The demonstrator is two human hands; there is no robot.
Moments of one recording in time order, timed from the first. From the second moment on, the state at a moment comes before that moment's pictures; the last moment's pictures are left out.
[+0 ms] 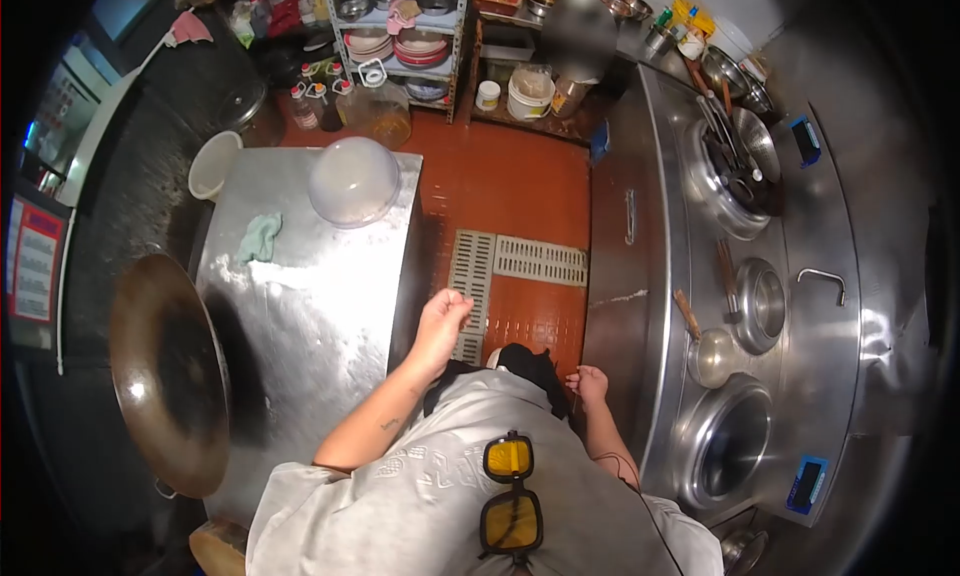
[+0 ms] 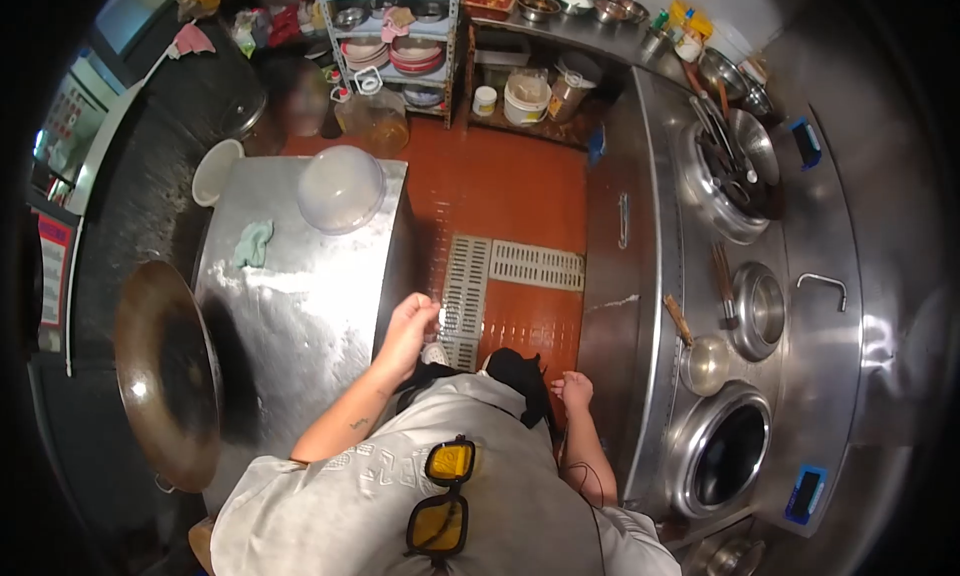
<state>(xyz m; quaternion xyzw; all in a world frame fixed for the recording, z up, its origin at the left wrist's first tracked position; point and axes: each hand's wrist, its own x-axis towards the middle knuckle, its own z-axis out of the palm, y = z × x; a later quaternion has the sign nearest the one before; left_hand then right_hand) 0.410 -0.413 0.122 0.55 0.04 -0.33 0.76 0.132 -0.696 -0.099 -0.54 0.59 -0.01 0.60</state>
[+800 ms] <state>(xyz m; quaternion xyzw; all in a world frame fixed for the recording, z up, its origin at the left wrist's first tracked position) 0.616 -0.649 0.102 0.63 0.02 -0.28 0.73 0.461 -0.932 -0.062 -0.62 0.41 -0.03 0.66</state>
